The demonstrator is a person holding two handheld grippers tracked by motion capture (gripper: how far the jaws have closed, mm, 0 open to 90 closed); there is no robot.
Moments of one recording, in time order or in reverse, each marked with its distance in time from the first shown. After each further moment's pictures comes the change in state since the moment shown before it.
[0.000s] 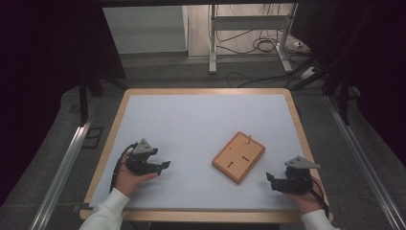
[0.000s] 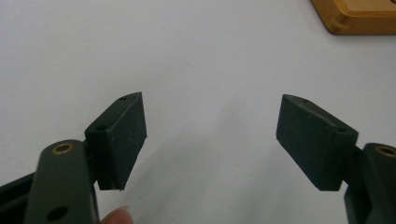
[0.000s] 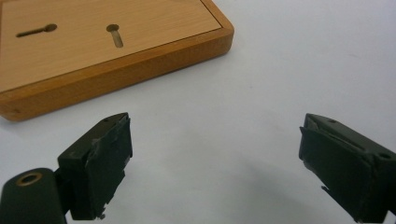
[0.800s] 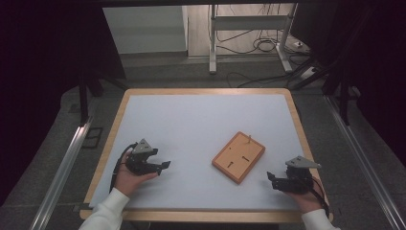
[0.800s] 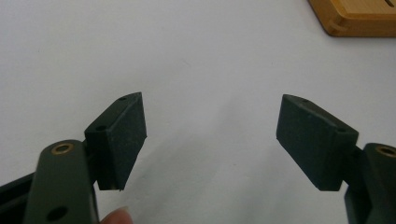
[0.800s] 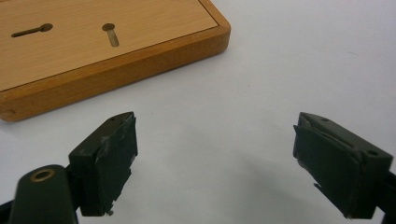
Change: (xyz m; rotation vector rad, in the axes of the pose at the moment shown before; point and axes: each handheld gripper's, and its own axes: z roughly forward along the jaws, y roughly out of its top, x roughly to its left) left arm -0.001 0.000 0.001 0.004 -0.009 -0.007; right arm -0.003 0.000 0.000 0.004 0.007 0.019
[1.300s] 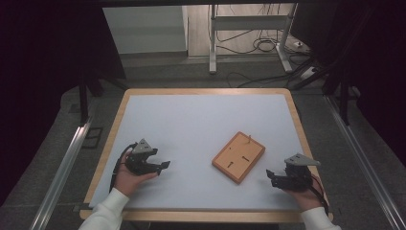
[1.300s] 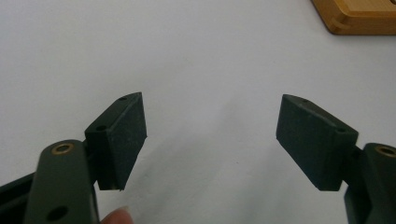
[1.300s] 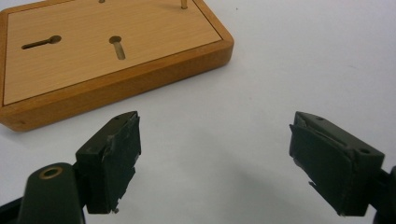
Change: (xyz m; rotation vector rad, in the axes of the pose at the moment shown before) left arm 0.001 0.000 -0.001 -0.002 0.003 0.003; right arm 0.002 0.010 -0.001 -0.005 0.008 -0.022
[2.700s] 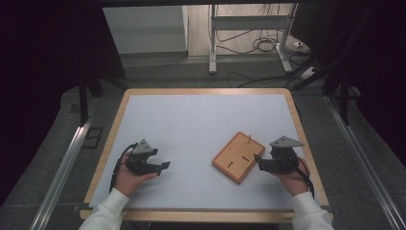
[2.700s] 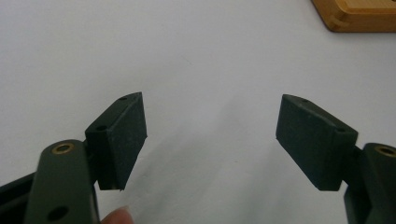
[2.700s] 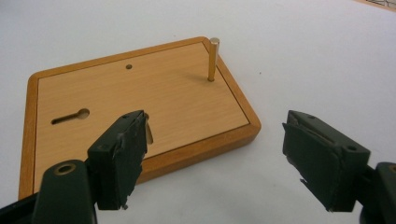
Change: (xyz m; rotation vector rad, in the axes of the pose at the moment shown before) left arm -0.001 0.000 0.001 0.003 -0.004 0.003; right arm 0.016 0.057 0.020 -0.027 0.028 -0.044
